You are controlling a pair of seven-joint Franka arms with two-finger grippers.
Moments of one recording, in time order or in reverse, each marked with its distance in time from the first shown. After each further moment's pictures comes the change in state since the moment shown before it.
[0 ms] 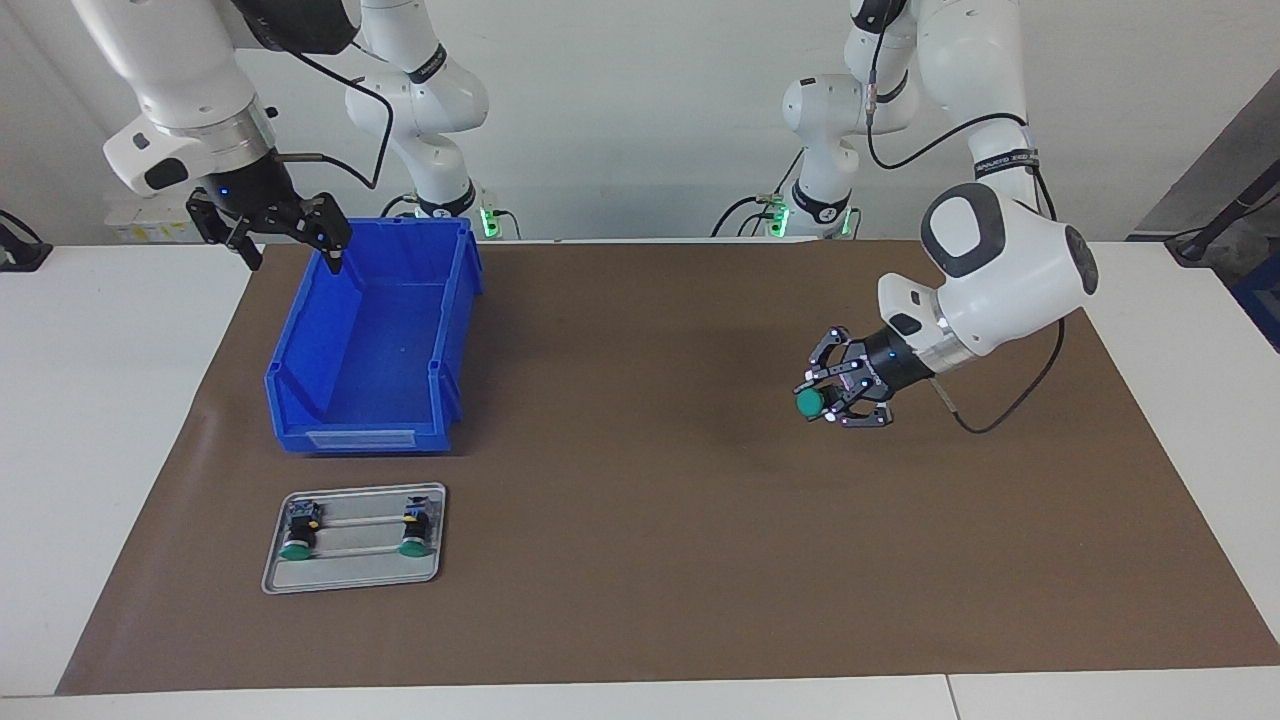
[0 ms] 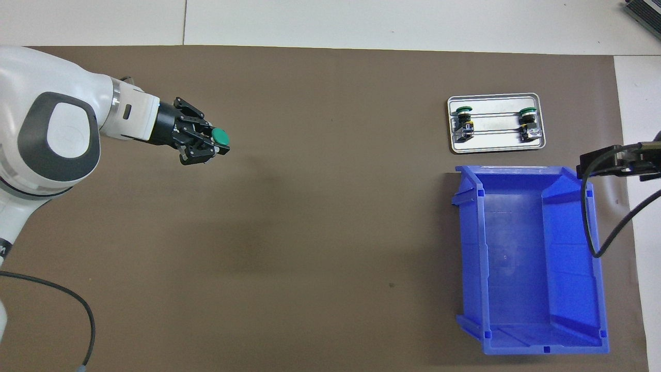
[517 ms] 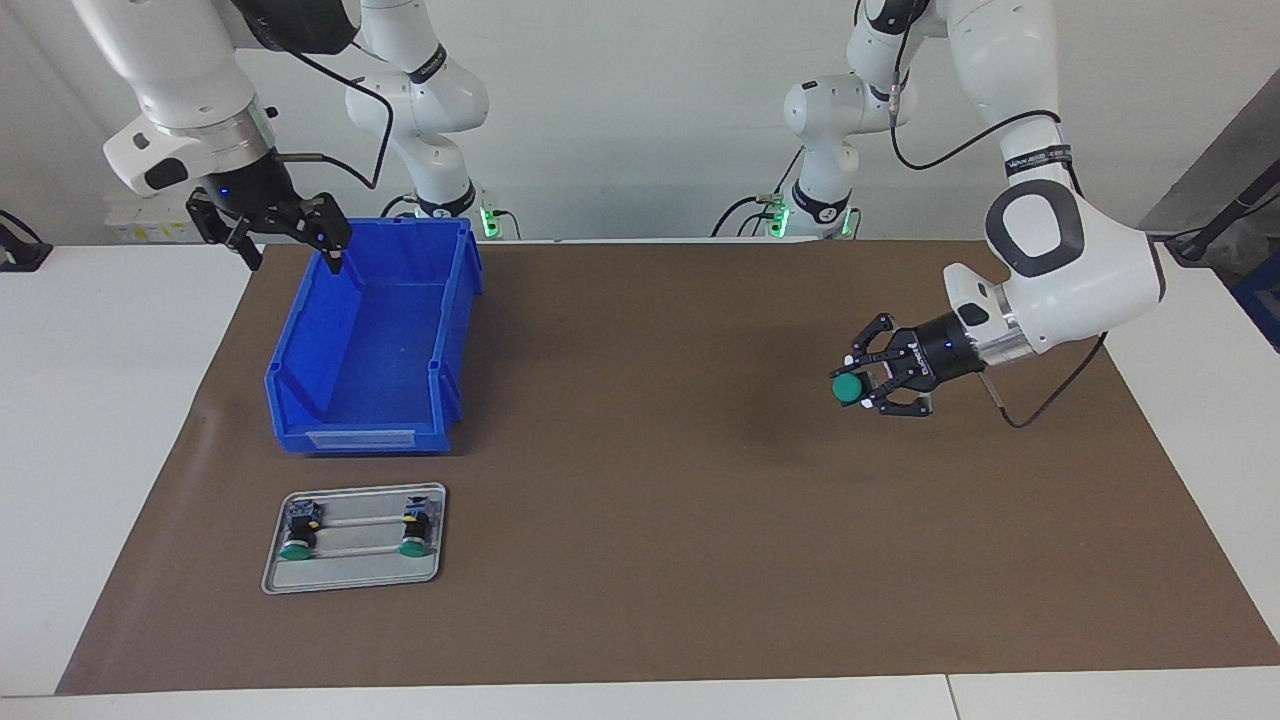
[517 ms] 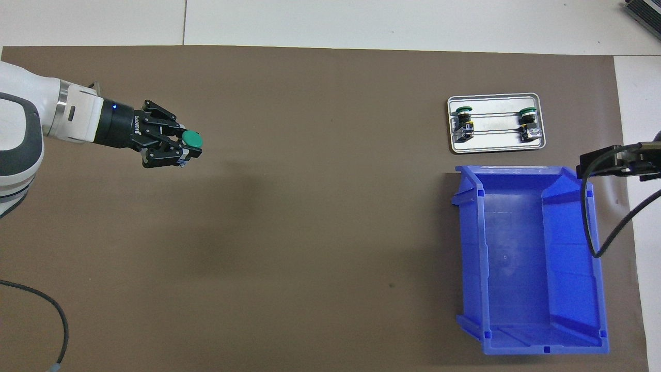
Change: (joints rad) left arm 0.109 -0.012 -0.001 -0.004 -0.097 -0.123 0.099; right arm 0.000 0.000 0.000 0.000 0.000 0.000 0.000
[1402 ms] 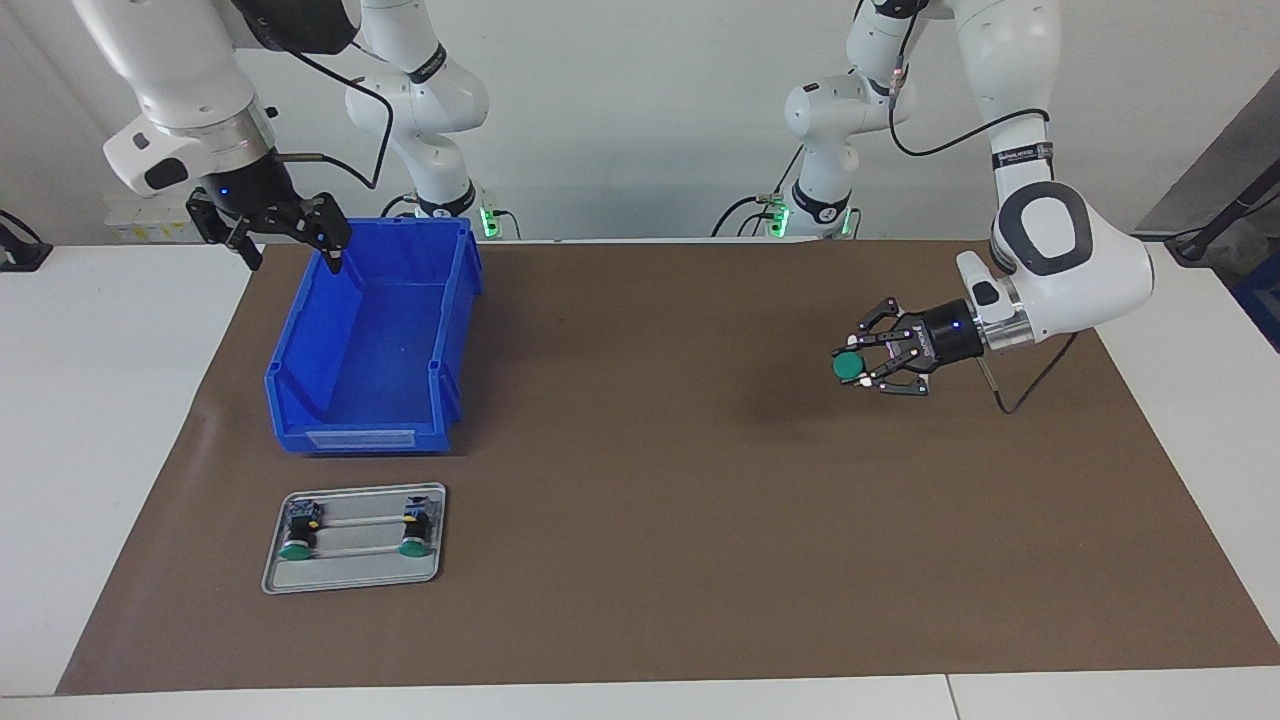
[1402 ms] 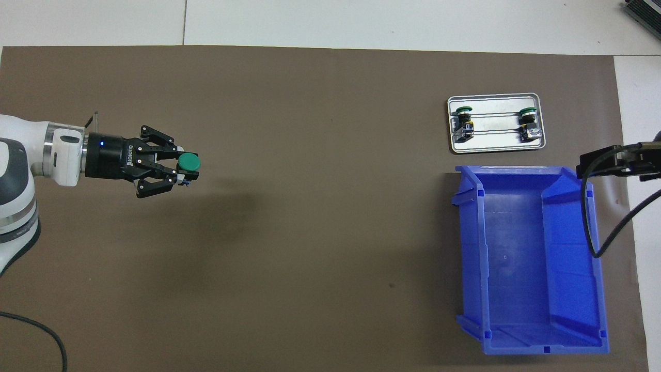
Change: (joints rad) left arm 0.078 -0.110 0.003 -0.271 -0.280 -0.014 0.363; right arm 0.000 0.000 0.000 0.000 0.000 0.000 0.000
